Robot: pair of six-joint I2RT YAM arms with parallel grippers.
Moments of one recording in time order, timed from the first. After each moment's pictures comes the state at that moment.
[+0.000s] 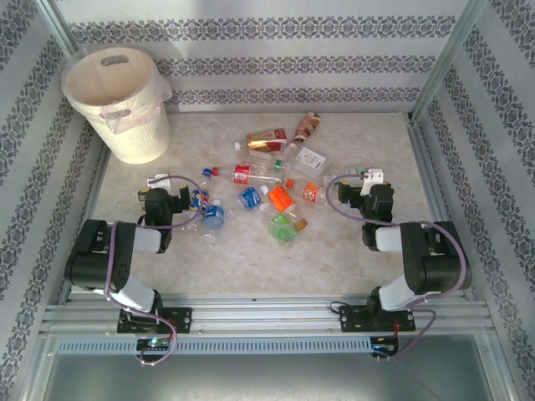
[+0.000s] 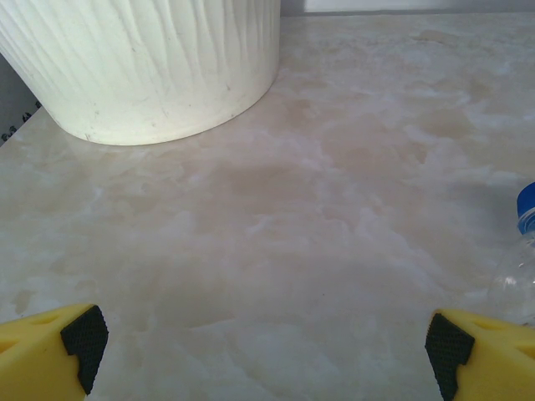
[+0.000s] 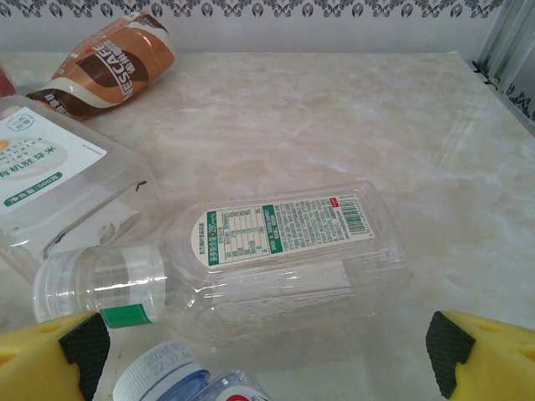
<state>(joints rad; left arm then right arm) -0.03 1.56 0.38 0.77 -0.26 -0.03 0.01 1.53 0.38 0.79 0.03 0.03</state>
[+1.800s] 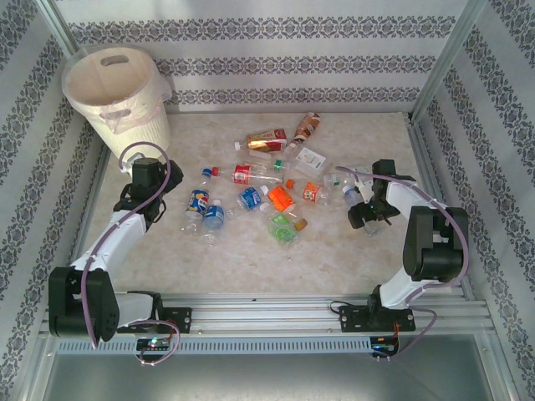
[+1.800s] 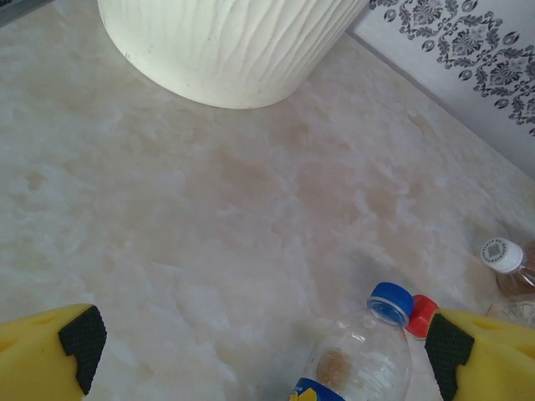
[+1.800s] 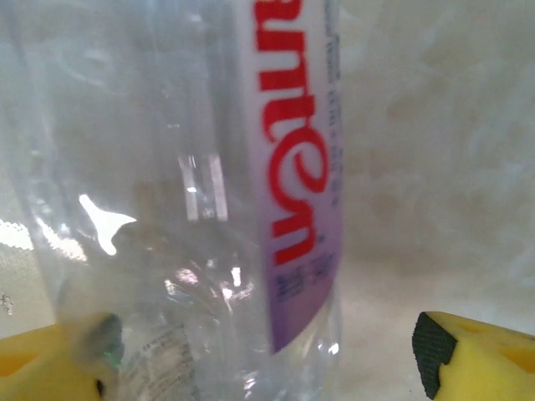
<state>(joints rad) -0.03 1.23 0.77 -0.18 -0.23 -0.66 -0.08 1.62 0.94 -0.71 0.01 -0.38</state>
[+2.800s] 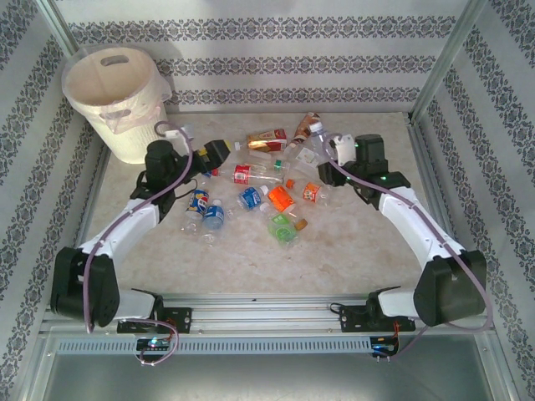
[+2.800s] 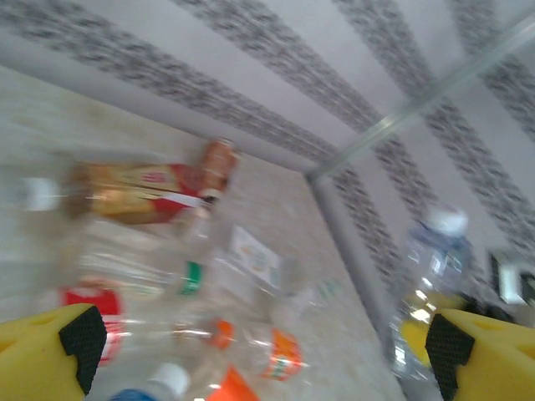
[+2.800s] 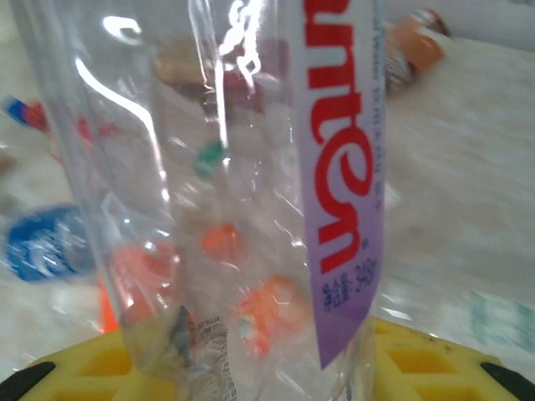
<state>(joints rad) -0.21 1.36 0.90 0.27 0.49 -0.71 0.22 1.35 1.04 -0.35 -0.27 -0.02</state>
